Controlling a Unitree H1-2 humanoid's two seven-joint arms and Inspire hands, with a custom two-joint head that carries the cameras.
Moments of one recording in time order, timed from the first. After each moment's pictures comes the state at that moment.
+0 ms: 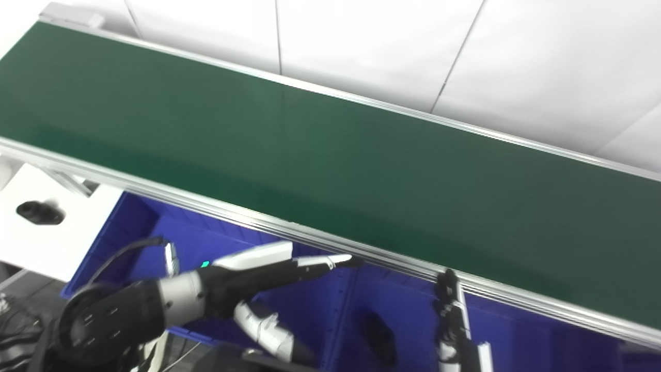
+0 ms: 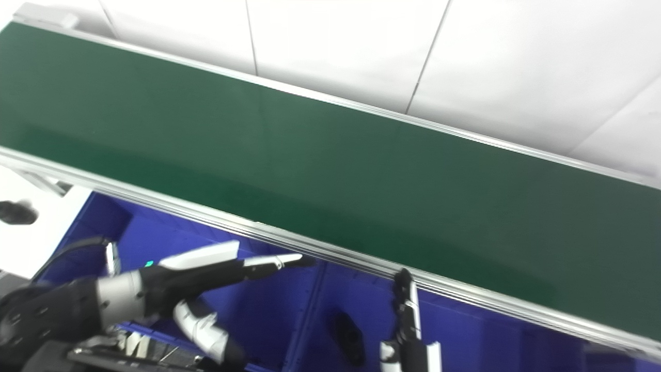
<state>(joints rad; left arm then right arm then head) 0.39 0.22 -0.02 -0.88 0.15 0.36 -1.04 0.76 0.01 0.36 -0.34 -0.19 -0.24 -0.02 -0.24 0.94</state>
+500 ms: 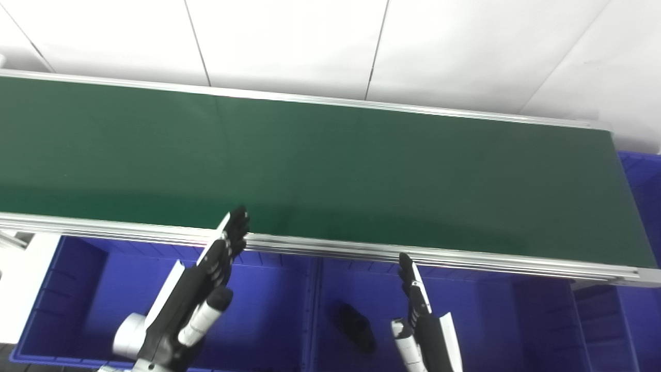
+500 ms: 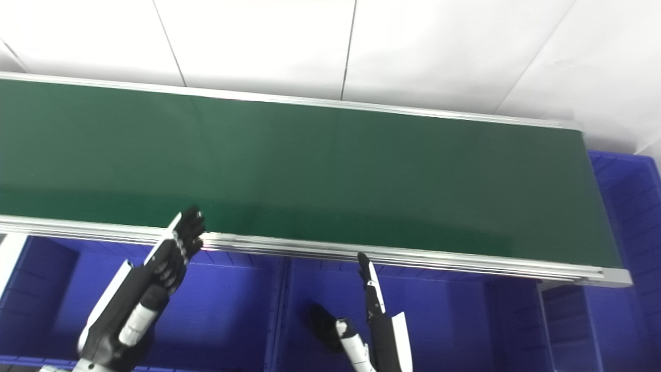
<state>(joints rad) 0.65 -0.04 0.02 -0.61 0.12 0.00 -0.54 0.76 0.03 0.38 -0.26 -0.35 -0.24 -0.17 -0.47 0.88</state>
